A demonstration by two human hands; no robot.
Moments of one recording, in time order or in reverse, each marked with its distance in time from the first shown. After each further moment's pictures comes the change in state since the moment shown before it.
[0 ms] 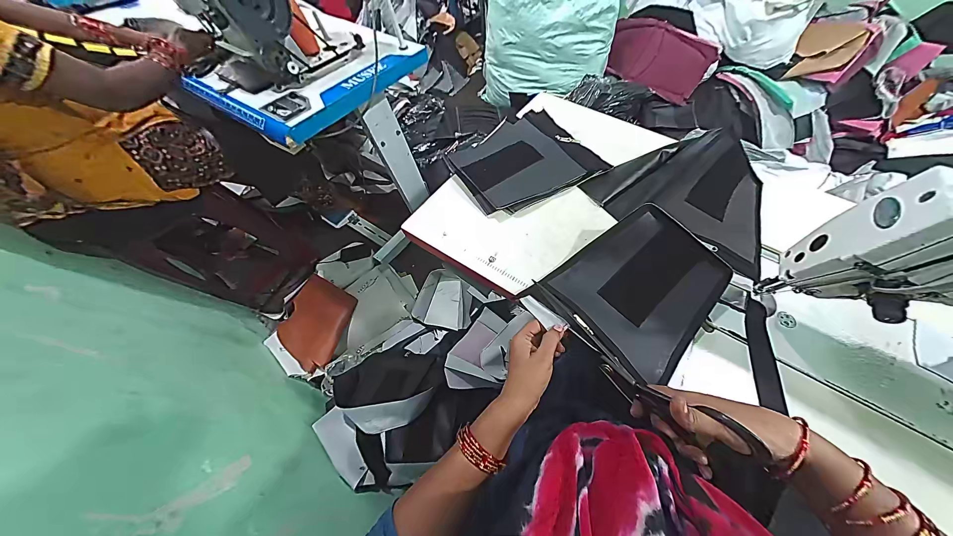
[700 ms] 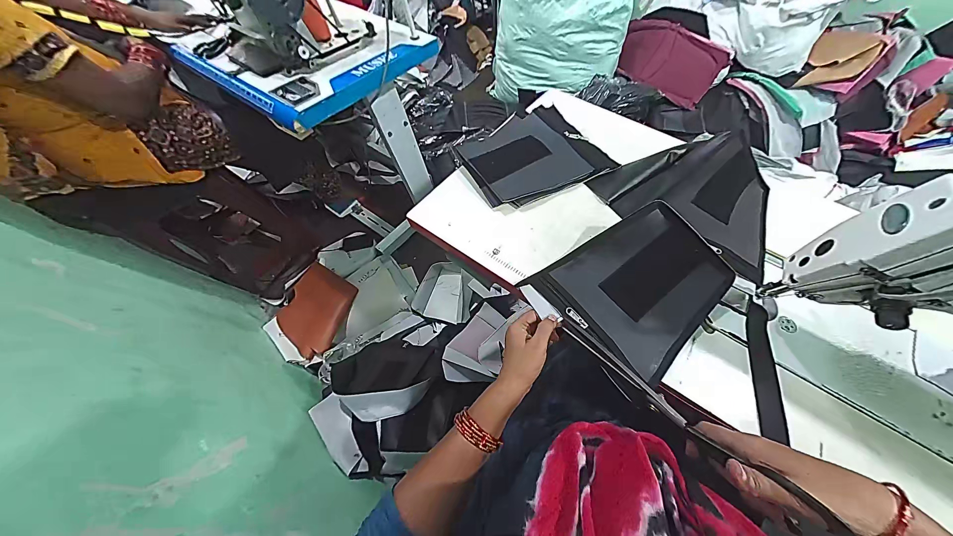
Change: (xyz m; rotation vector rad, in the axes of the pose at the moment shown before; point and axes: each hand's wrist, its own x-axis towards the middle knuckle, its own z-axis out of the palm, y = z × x) left_hand 0.012 -0.012 -0.010 0.097 0.014 0.009; right_hand -0.057 0.029 0.005 -0.333 0.159 0.084
